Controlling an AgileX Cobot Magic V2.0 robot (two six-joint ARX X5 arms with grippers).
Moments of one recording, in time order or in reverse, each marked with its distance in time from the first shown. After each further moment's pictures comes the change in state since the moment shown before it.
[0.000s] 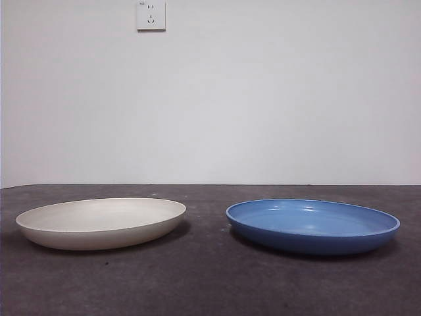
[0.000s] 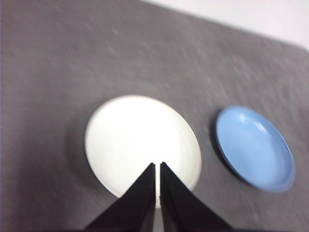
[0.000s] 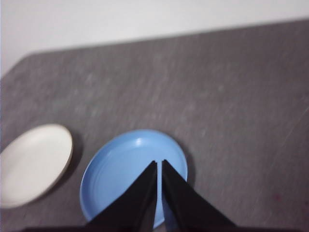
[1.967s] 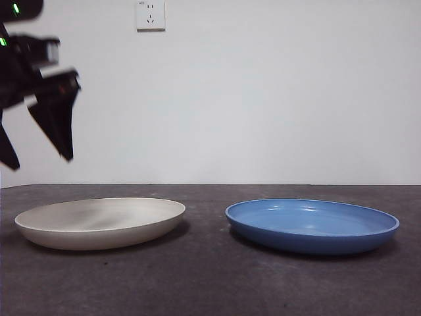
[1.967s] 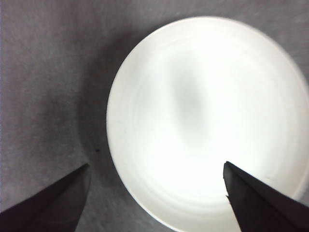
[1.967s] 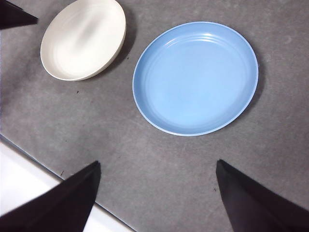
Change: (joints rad) left arm -0.242 0.784 0.208 0.090 -0.344 0.113; right arm 0.206 0.244 0.203 -0.418 -0.068 -0.183
